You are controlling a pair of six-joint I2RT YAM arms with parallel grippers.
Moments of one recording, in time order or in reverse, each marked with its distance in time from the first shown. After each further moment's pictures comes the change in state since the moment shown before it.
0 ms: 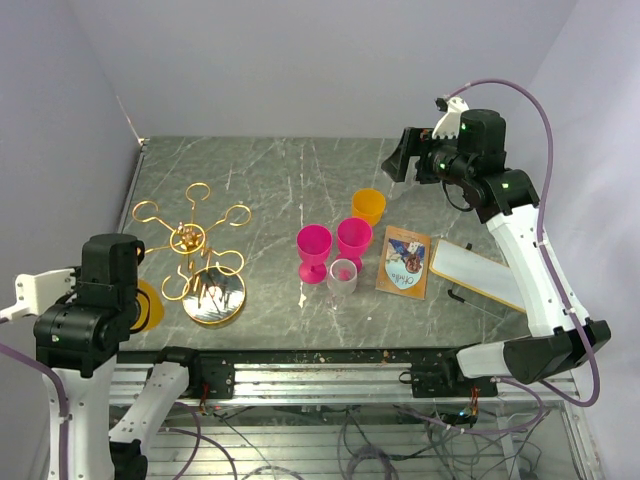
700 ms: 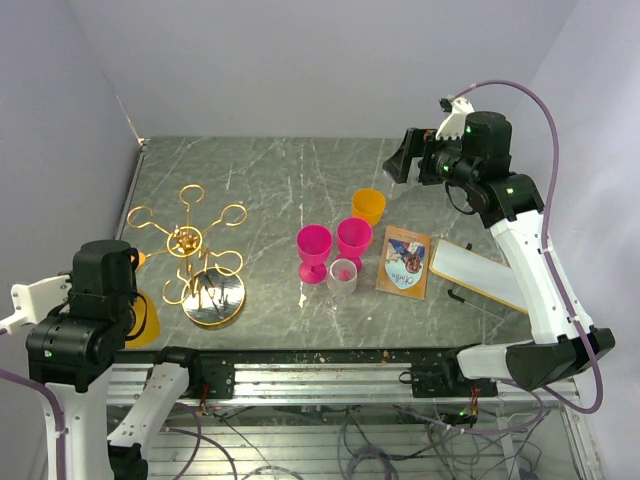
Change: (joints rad) left arm 0.000 -0.031 0.024 -0.010 0.043 -0.043; right arm 0.000 -0.034 -0.016 0.014 -0.001 -0.003
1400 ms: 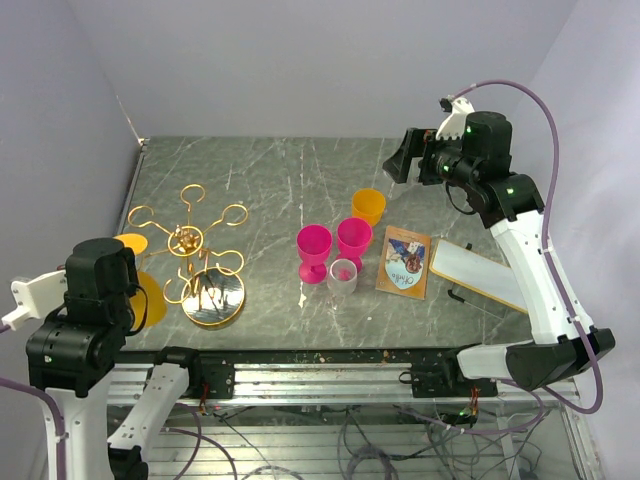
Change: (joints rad) left arm -0.001 -0.021 -0.006 0.125 0.030 -0.027; right arm 0.000 -0.001 0.000 0.000 0.000 -0.002
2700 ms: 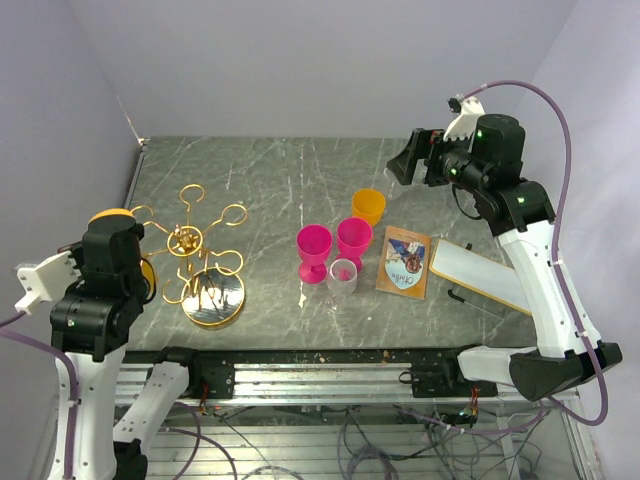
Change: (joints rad) left arm 0.000 0.071 -0.103 0.234 -0.163 -0.052; right arm 0.000 -0.054 0.000 0.000 0.000 -0.017
